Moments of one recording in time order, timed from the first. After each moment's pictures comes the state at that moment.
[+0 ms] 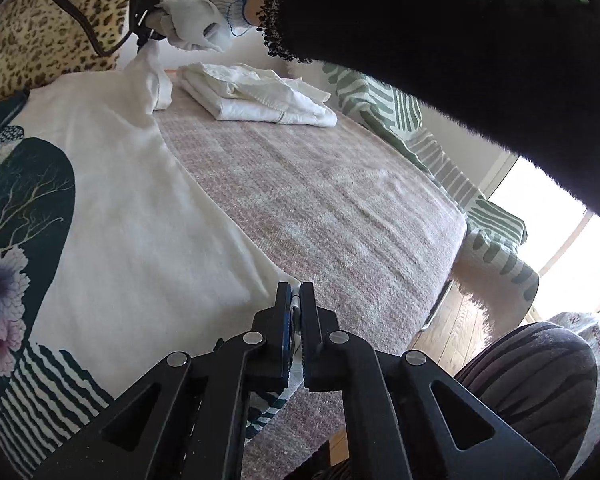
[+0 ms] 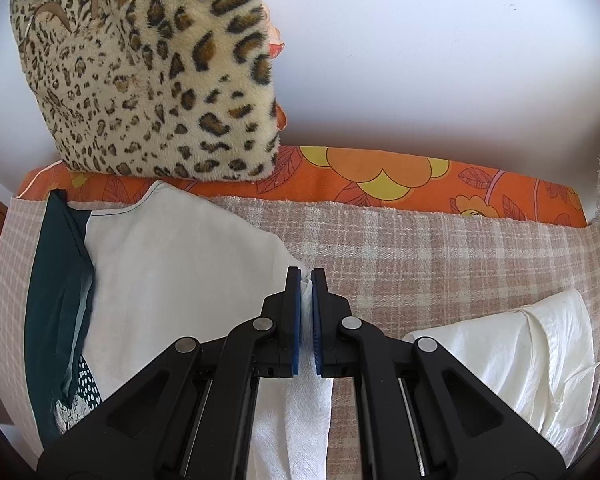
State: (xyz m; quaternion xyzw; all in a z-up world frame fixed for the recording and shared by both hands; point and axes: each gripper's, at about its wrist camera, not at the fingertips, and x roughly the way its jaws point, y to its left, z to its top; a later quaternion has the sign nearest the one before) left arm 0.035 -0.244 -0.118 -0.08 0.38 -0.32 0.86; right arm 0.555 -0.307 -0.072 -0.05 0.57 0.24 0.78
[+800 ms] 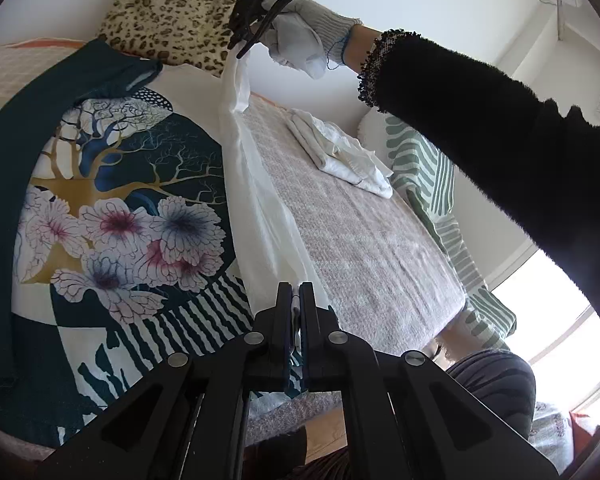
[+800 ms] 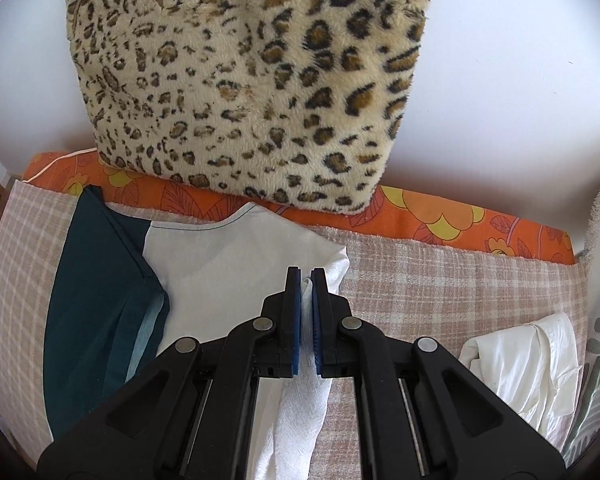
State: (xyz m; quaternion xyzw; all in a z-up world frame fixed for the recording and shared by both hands) left arm 0.001 -0.126 -0.102 -0.23 0.35 -0.23 0.88; right arm 0.510 -0.205 -0.023 -0.11 0.54 0.24 0.80
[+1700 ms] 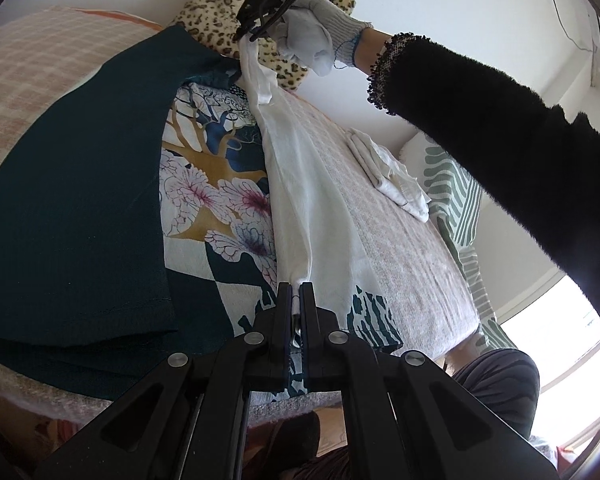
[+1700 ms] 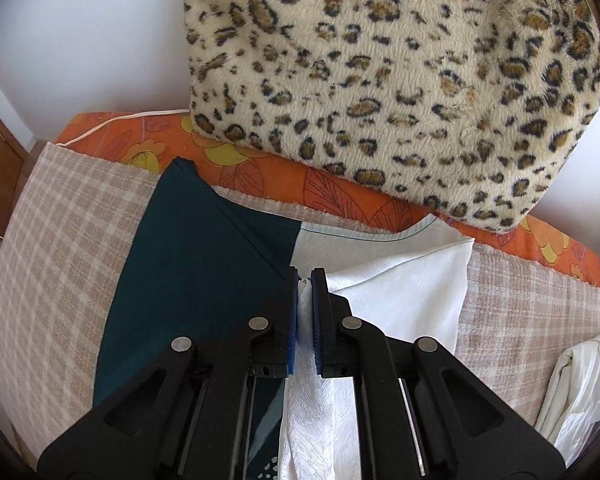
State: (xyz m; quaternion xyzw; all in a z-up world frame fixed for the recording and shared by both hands) left arm -0.021 -0.061 -0.120 -0.29 0.36 -0.17 0.87; right arm 0.460 -0.079 -0.035 -0.11 0.55 0.33 0.76
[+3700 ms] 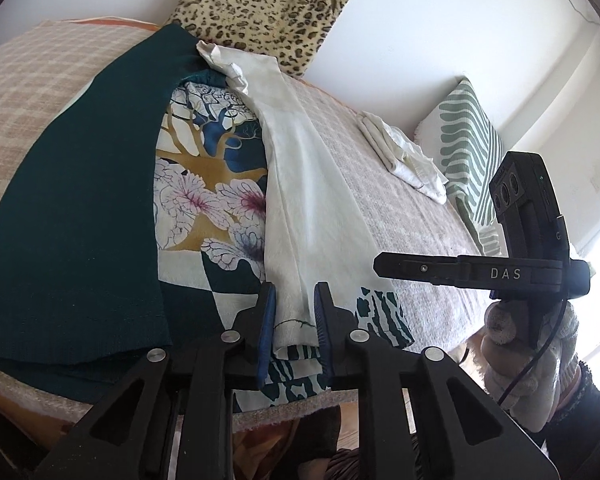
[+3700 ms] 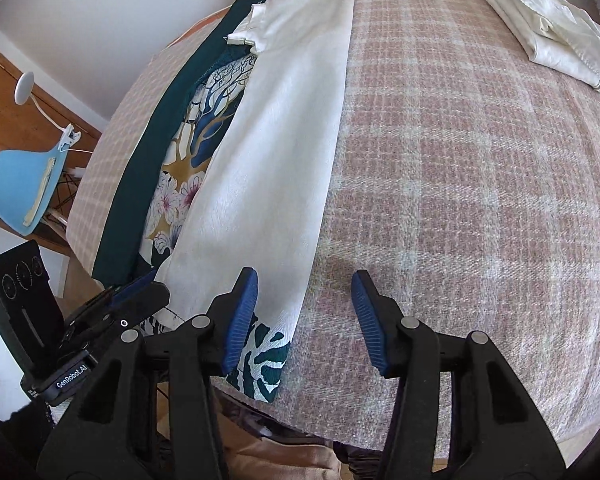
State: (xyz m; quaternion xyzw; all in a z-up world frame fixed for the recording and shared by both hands) left arm -0.023 -0.072 -0.107 -0.24 0.39 -0.15 0.87; right arm 0.167 -0.406 -0.066 0.02 0.61 0.39 0.69
